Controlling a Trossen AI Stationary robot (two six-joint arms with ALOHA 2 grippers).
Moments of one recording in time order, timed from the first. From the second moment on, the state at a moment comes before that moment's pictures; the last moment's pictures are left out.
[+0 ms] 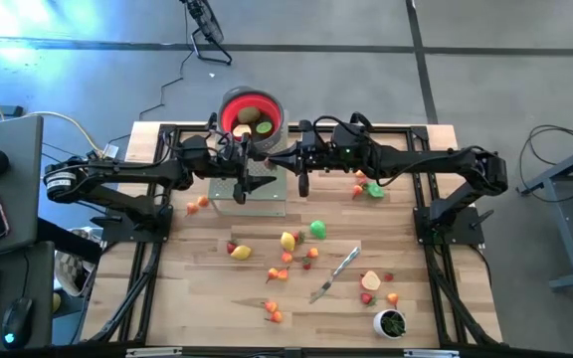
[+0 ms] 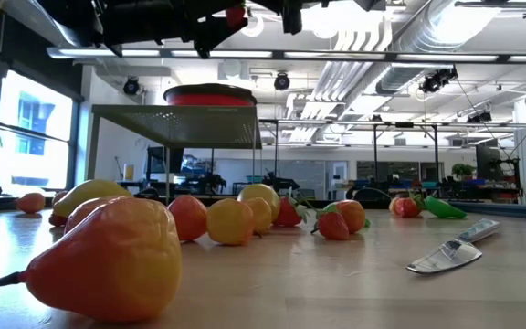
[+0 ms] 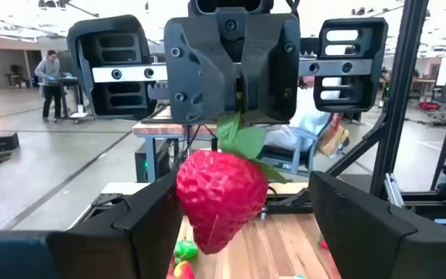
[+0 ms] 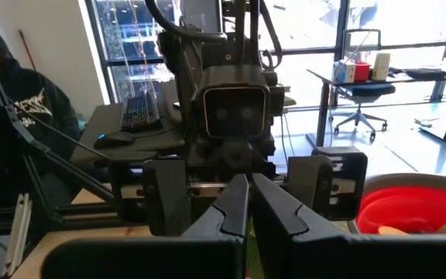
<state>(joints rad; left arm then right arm) 0.30 1.21 0.67 0.75 0.35 -0.05 -0.18 1.55 1.25 0.30 -0.16 0.06</state>
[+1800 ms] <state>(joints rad) 0.30 1.21 0.67 0.74 0.35 -0.08 -0.18 1.49 1.25 0.24 -0.13 0.06</state>
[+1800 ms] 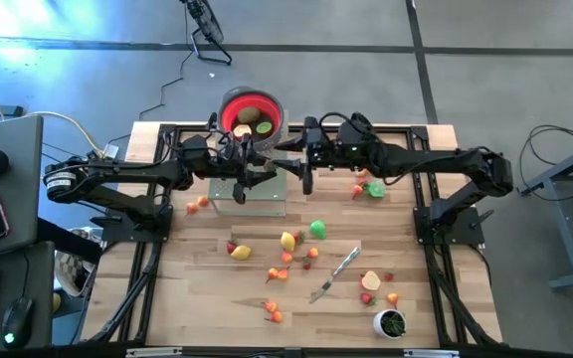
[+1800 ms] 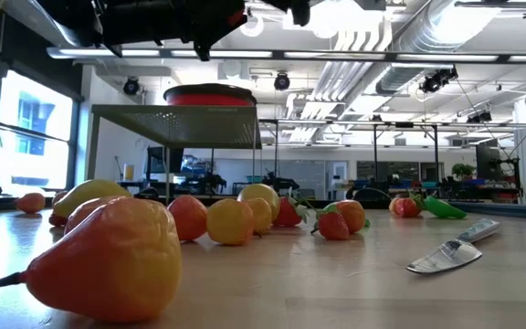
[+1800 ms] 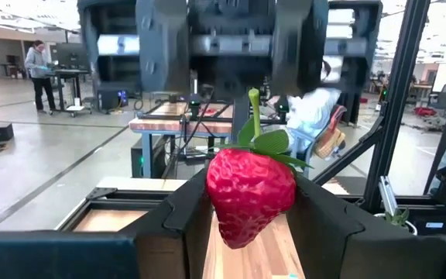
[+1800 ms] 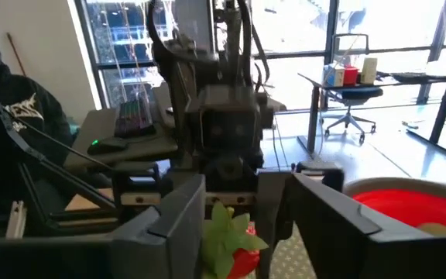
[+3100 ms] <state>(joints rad) 0.75 1.10 0.96 -0.11 0.12 0.03 -0.21 1.31 1.25 -0.22 0.11 0.05</state>
